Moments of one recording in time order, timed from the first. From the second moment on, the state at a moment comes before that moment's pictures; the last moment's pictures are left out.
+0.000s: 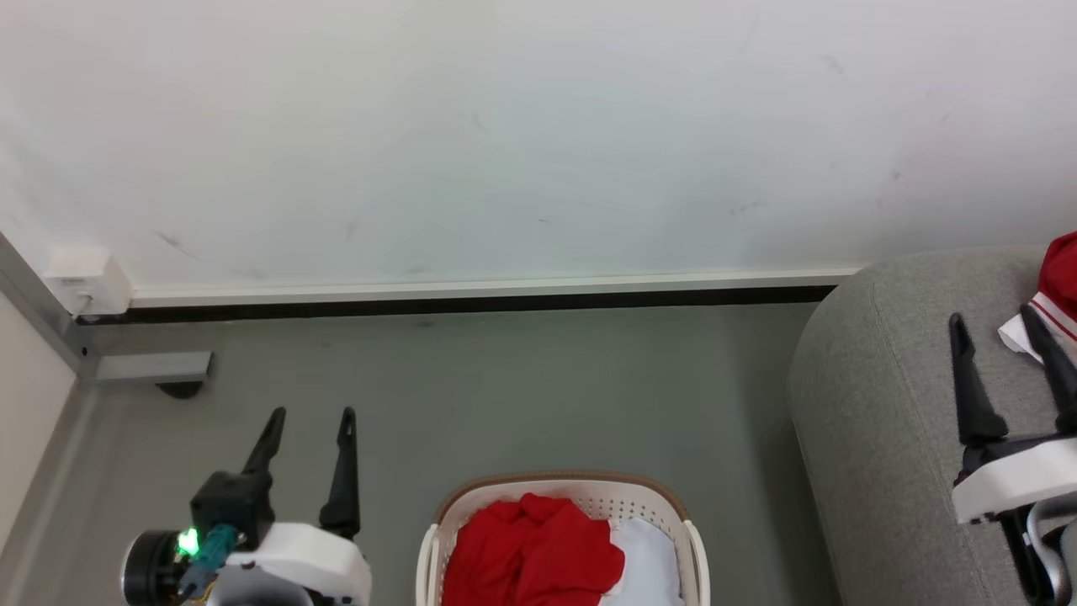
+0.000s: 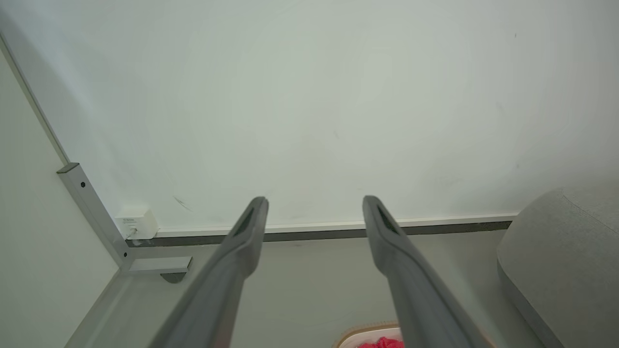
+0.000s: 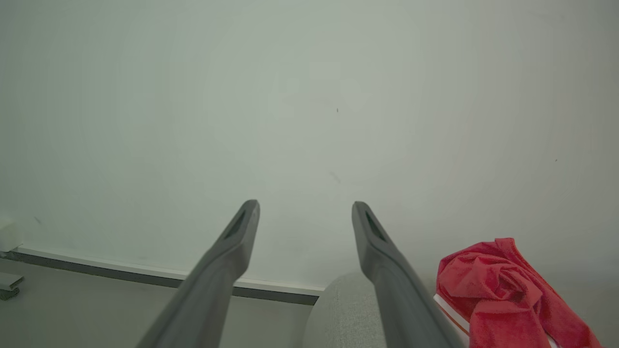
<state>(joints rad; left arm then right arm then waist) -0.21 0.34 -0.41 0.16 -0.39 0.34 -0.21 -0.39 -0.30 0.06 0.41 0.28 0.13 -0.23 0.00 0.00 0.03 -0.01</state>
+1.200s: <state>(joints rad) 0.07 0.20 -0.17 0.12 -0.26 0.25 -0.26 -0.10 -0.08 0.10 0.43 0.24 0.13 -0.26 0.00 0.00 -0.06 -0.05</state>
